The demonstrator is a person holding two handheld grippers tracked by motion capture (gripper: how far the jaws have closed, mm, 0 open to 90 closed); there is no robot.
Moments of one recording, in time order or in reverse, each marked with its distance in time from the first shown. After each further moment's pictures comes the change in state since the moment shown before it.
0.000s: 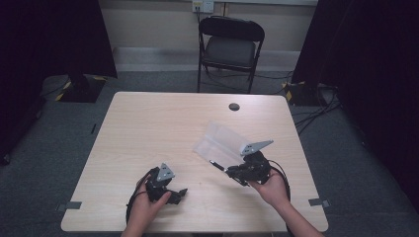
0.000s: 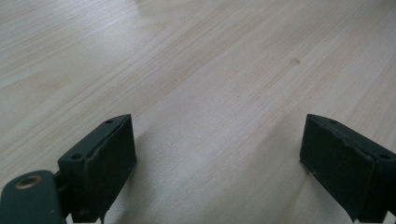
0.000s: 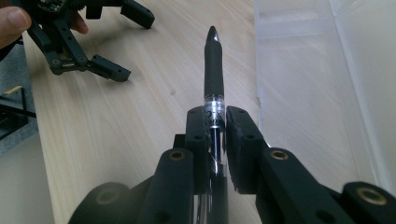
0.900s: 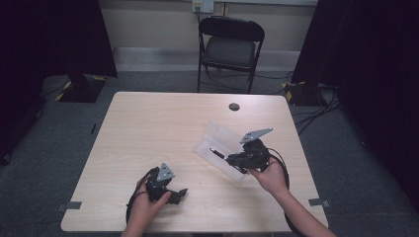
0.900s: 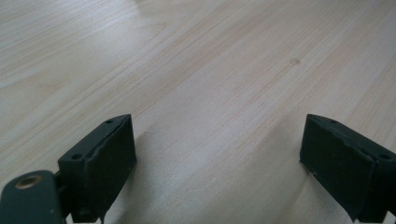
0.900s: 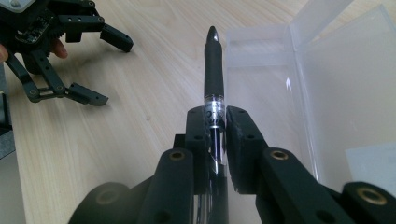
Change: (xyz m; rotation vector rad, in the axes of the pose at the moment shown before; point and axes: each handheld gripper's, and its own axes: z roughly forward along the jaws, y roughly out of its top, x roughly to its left) left arm 0.000 0.000 0.000 0.000 0.000 -0.001; right arm -0.016 0.028 -0.005 -0.013 -0.044 -0.017
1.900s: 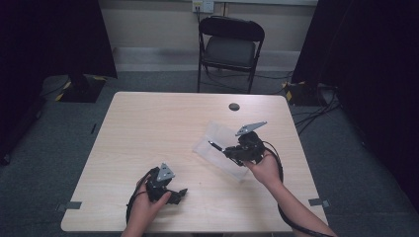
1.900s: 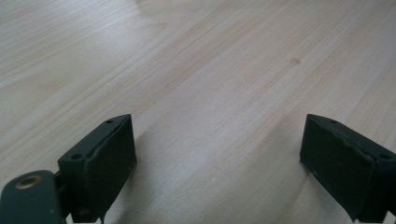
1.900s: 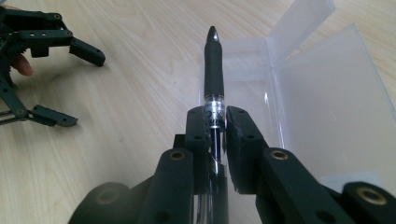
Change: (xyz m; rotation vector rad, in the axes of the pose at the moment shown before) left arm 0.000 0.000 0.000 0.000 0.000 0.000; right arm -0.015 0.015 0.016 0.003 -0.050 0.016
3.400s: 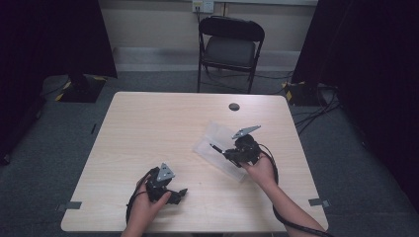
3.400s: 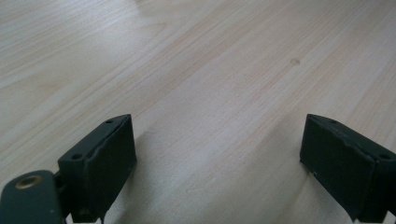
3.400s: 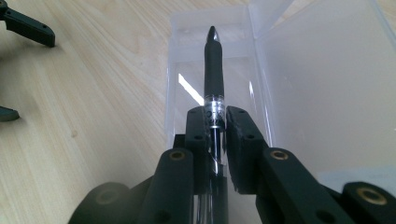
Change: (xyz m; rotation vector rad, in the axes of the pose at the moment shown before) left arm 0.000 0.000 0.000 0.000 0.000 0.000; right arm -0.013 -0.015 0.030 0.049 -0.057 0.020
